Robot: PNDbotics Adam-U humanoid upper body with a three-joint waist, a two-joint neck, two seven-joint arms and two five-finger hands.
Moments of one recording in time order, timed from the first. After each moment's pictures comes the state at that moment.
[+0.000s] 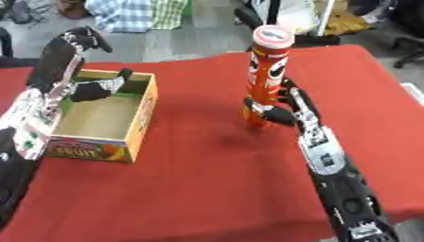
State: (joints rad) left arm -0.74 0.25 -0.12 -1.19 -1.05 -0.23 0.23; right arm -0.60 -0.18 -0.01 -1.04 0.27 -0.07 0.01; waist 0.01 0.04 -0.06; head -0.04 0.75
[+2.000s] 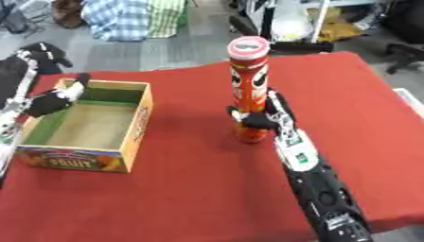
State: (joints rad) left arm -0.62 0.33 -0.03 -1.32 -0.71 -0.16 0.13; right arm -0.67 -0.16 -0.02 -0.94 0.15 -0.11 -0.06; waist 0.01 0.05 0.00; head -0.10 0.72
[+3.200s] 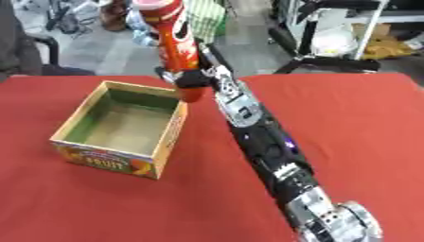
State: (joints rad) left arm -0.42 0.26 0.05 -1.66 -0.19 -0.01 0.00; right arm -0.93 -0.14 0.04 -0.89 0.17 -0.15 0.14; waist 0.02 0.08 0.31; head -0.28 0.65
